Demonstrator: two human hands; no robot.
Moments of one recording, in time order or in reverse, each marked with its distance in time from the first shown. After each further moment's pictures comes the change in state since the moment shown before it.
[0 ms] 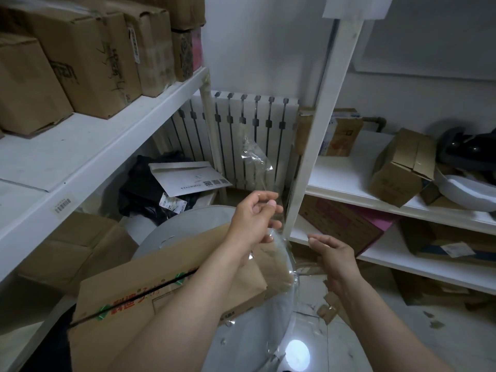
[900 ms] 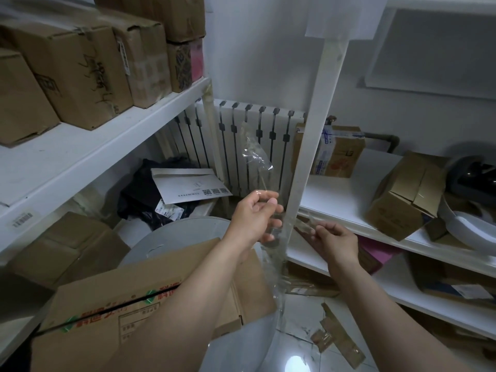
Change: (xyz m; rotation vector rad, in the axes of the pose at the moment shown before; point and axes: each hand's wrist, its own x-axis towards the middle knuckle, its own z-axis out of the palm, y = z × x) left_hand 0.062 0.027 0.066 -0.038 0.090 -0.026; right_hand 0.098 -0.070 -0.028 0.031 0.014 -0.064
